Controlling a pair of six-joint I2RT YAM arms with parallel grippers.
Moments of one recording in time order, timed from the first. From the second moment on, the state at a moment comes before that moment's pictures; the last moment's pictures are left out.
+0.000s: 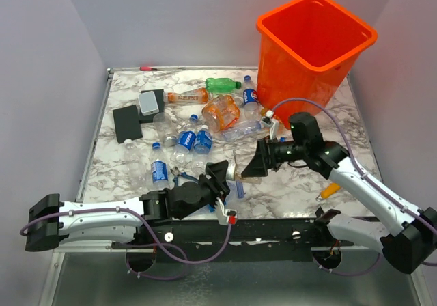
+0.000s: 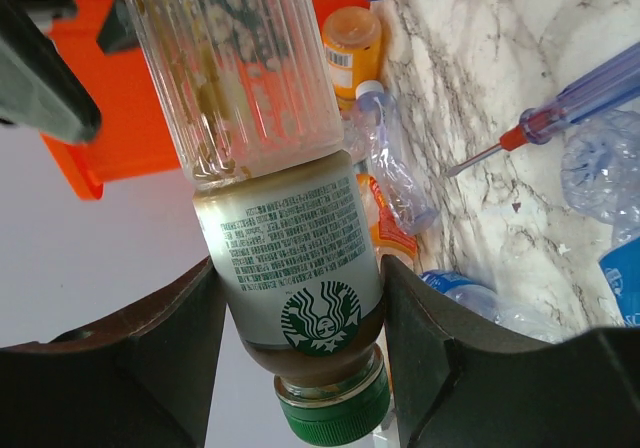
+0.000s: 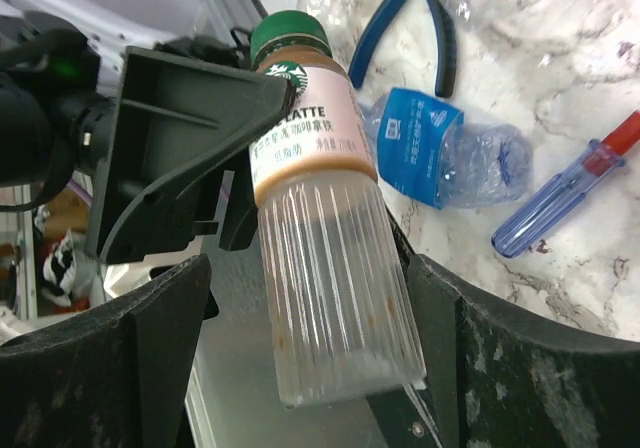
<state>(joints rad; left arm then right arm) -1.33 0.85 0.43 0.15 -0.38 1.36 0.54 1.05 0.88 -0.44 -0.80 0.45</state>
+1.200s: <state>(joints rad) -1.38 0.66 0.51 0.17 -0.48 0.91 0.63 0.69 0.76 -0.16 -0.47 0.47</state>
